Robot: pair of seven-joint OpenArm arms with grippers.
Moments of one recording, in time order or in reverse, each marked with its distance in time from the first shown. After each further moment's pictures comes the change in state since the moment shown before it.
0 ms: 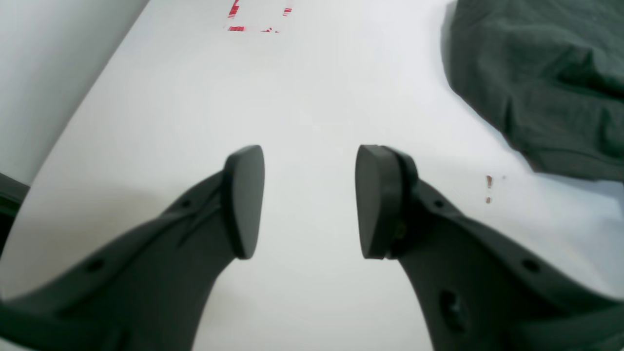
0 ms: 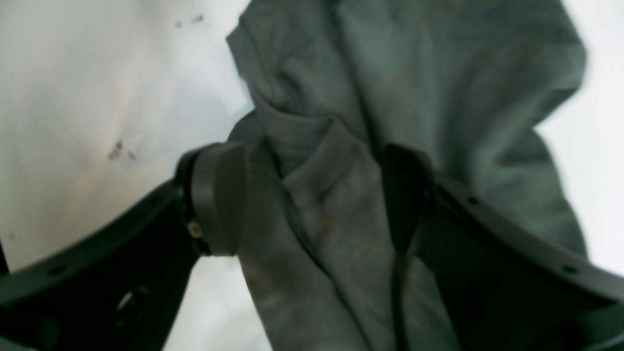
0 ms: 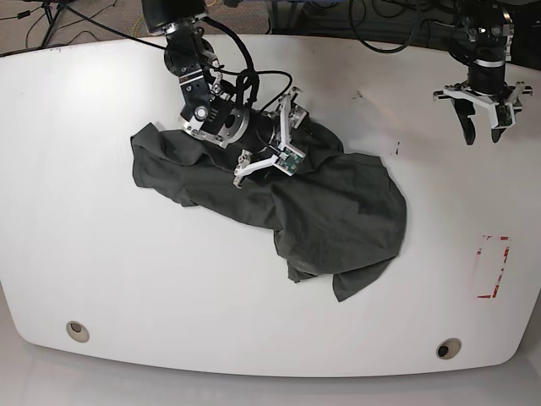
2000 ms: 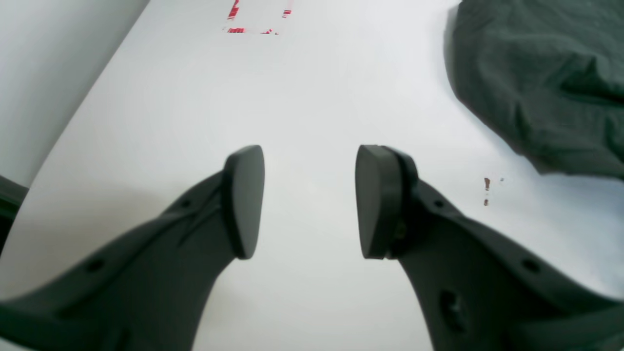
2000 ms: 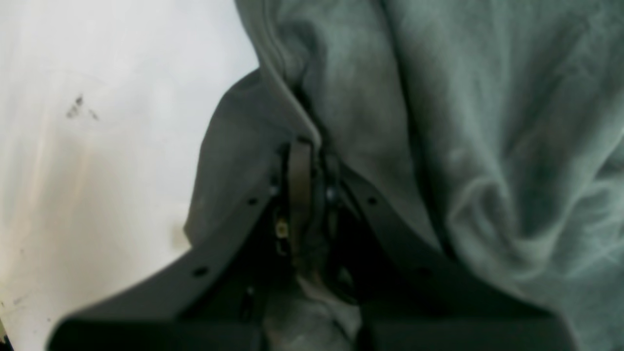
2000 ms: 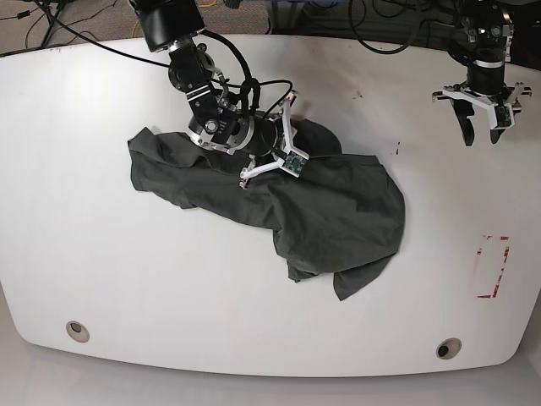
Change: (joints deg) left arm -0.2 0.0 0.2 0.0 0.0 0.0 0.0; right arm 4.0 1.7 -3.3 -6.6 0.0 0.0 0.0
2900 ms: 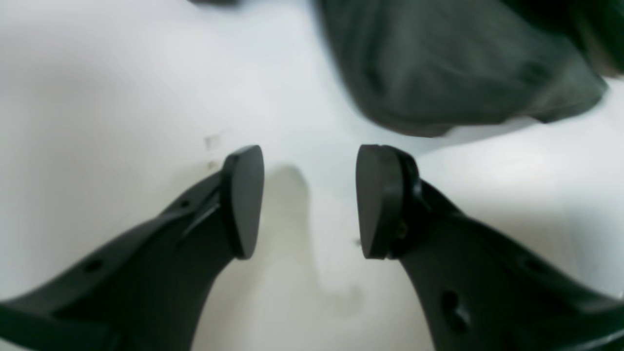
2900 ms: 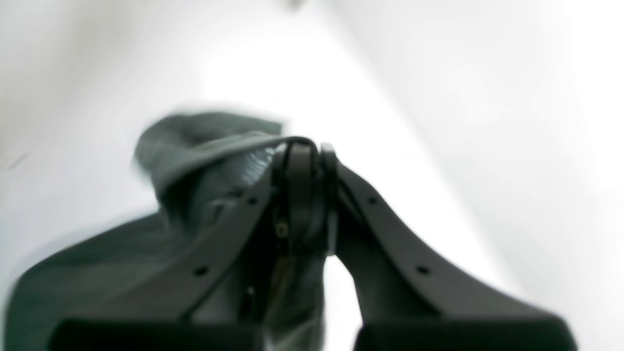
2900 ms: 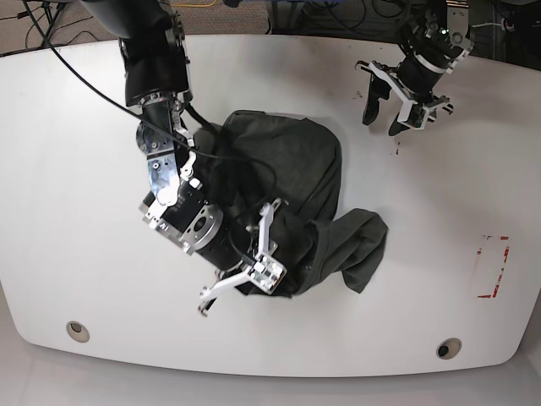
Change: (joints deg) left arm -3.5 -0.3 17.3 -0.1 0.4 -18.8 9.7; right arm 20.3 -0.6 9.1 12.4 0.1 0.5 -0.4
